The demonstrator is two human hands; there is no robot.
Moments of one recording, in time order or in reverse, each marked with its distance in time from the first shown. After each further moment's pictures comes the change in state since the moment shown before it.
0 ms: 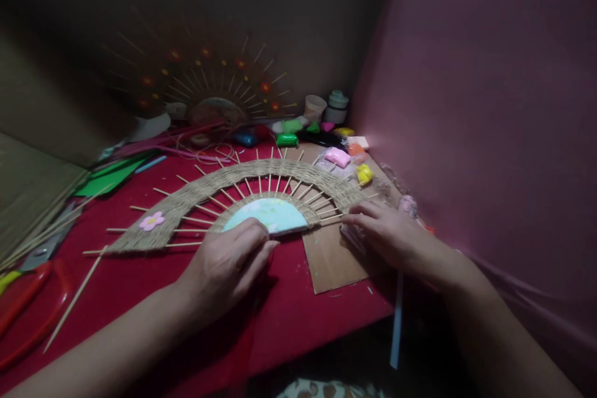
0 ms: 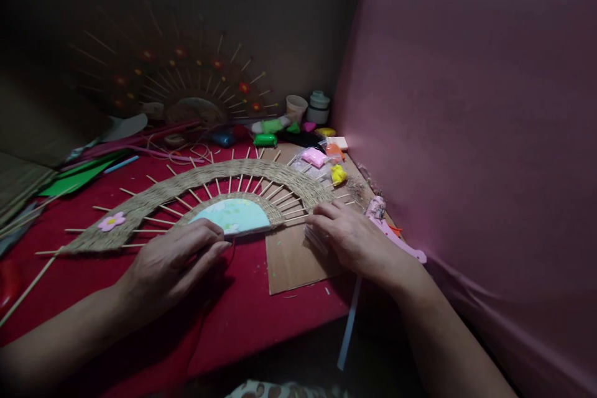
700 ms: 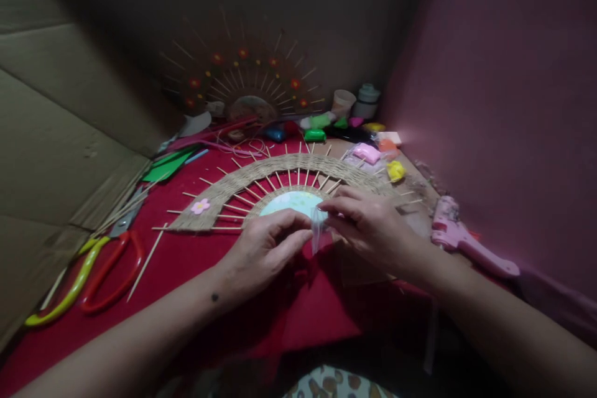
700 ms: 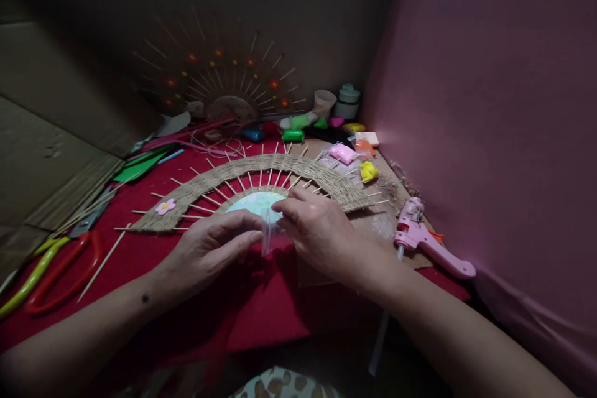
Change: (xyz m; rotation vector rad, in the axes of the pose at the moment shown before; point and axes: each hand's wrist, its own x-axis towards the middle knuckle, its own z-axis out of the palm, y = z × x) left_hand 0.013 0.024 -0.014 -0.516 -0.067 -0.541; right_hand 0.064 -0.062 0.011 0.338 0.281 -0.037
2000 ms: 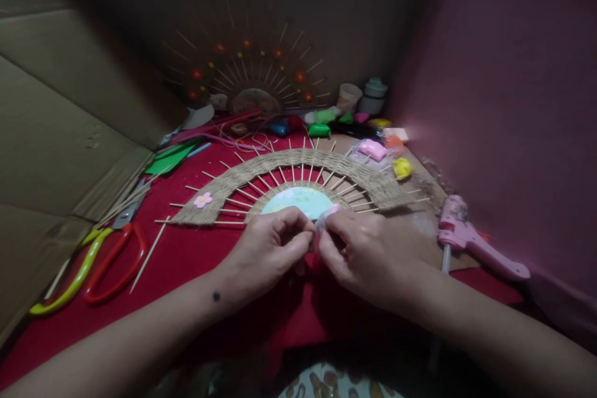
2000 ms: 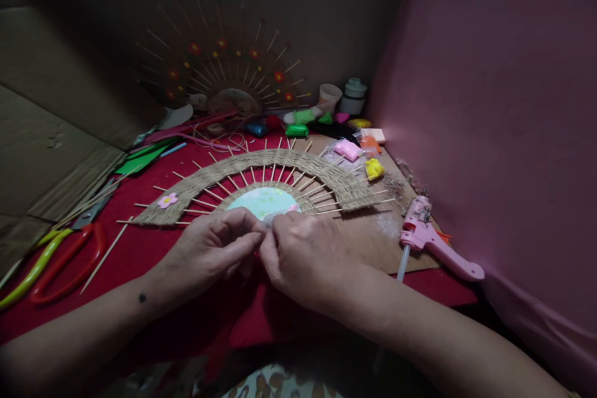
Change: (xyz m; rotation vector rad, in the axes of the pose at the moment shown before) left_hand -0.004 0.000 0.006 -0.247 -0.003 -0.197; right_hand -0.005 -0.034 0.010 -0.302 -0.042 0.072
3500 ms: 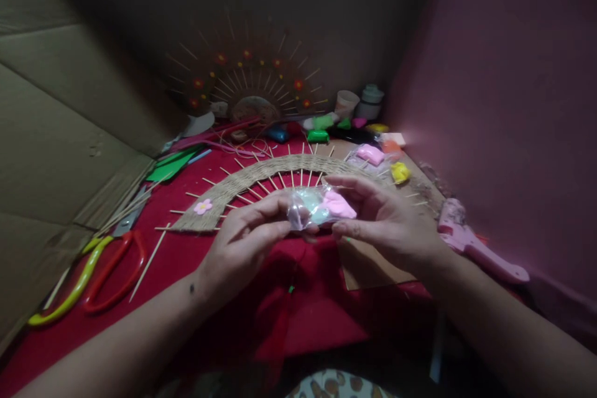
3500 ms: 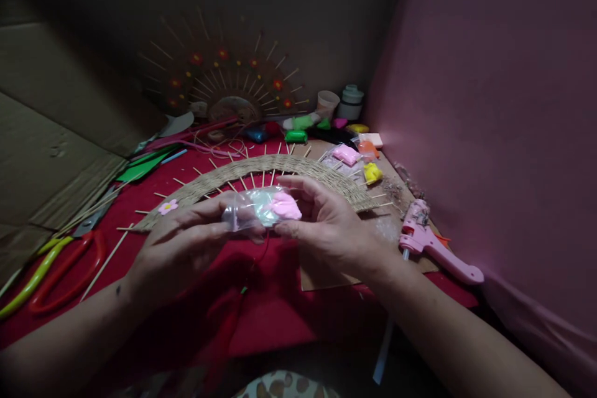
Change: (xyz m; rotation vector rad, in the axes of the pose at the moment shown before) left_hand 0.000 0.004 -0.016 -0.408 -0.010 0.183; right_hand 0.009 0.035 -0.002 1.372 -0.045 0.253
